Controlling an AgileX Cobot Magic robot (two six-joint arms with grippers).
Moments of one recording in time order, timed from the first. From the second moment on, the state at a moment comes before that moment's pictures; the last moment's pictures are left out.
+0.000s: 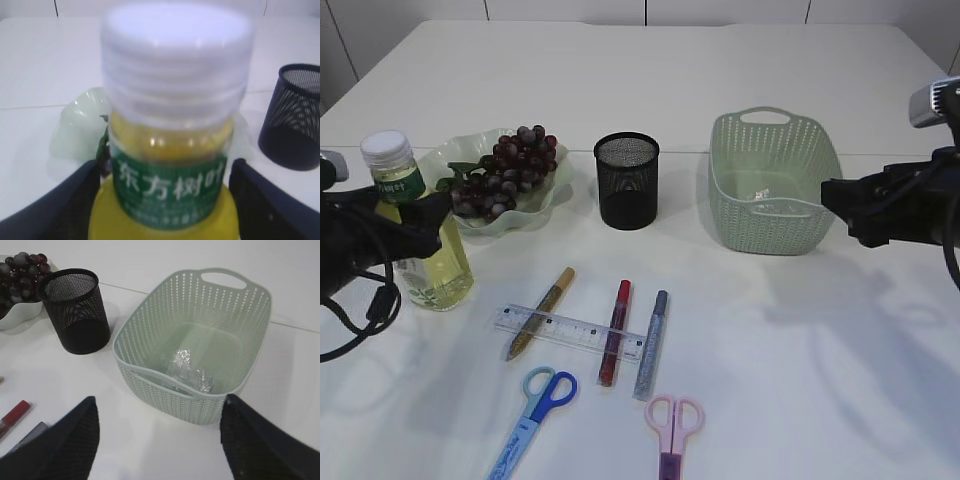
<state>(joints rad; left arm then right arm) -0.16 1.88 -0.51 0.05 -1.11 -0.08 0.11 1.37 -0.58 -0.53 -0.32 0.40</state>
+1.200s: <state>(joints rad) -0.16 1.45 -0.51 0.03 -0.85 -0.08 0.11 1.26 -0.60 -0.59 0.07 0.44</state>
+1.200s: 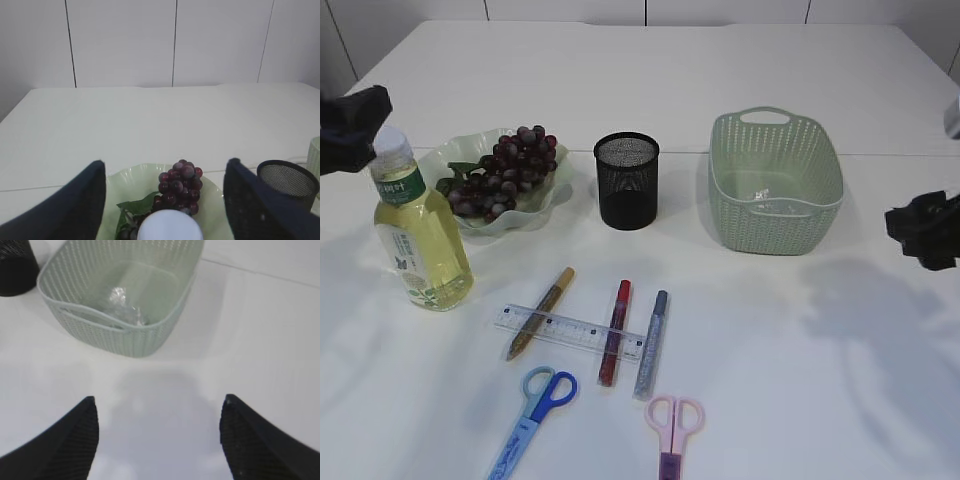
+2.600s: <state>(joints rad) -0.17 0.60 -0.55 -0.10 0.55 -0.18 0.11 1.06 -0.76 0.30 1.21 -0.18</state>
